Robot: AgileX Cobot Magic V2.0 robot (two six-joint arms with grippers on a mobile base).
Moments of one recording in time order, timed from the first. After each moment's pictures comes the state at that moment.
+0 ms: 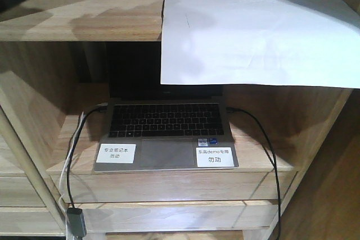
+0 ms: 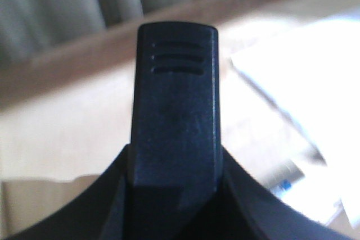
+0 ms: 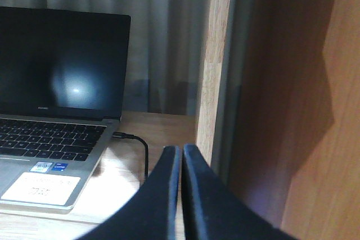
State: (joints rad) left arm -0.36 1.20 -1.66 -0.10 0.99 0.17; right arm 0.07 -0.01 0.03 -0.09 0.09 0.01
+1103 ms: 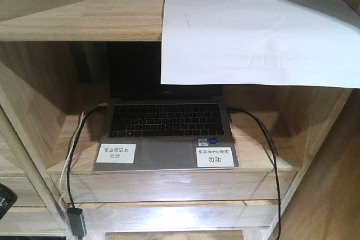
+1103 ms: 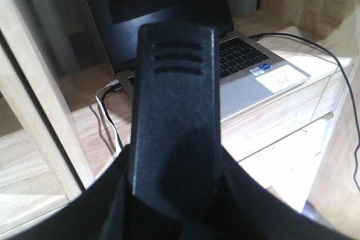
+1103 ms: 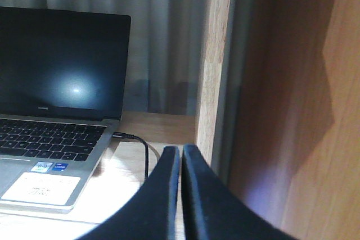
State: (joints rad) left arm -0.36 0.12 -0.45 -0.12 0.76 0.19; right arm 0.07 -0.01 0.03 -0.09 0.09 0.01
